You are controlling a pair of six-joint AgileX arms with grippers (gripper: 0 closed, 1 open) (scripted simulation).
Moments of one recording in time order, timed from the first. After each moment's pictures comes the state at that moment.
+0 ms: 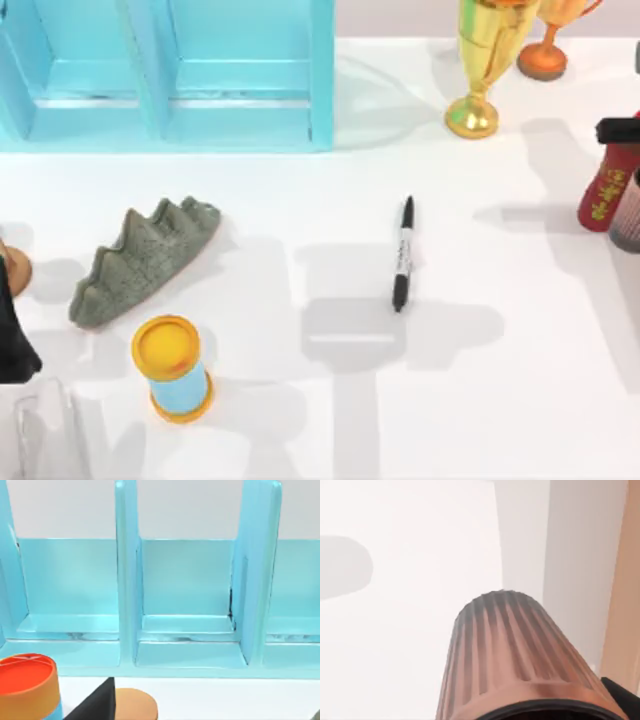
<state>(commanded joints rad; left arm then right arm) 0.00 0.00 0.00 0.00 0.00 0.00 0.15 1.82 1.65 -1.42 0.02 0.16</state>
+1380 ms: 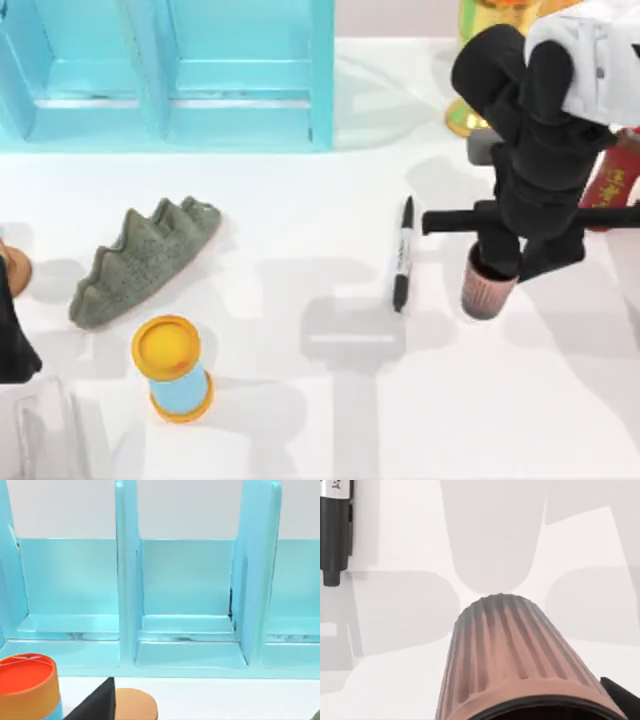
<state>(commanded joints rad) 0.00 0.00 0.00 0.00 0.00 0.00 0.49 1.93 1.47 -1.11 0.05 0.50</state>
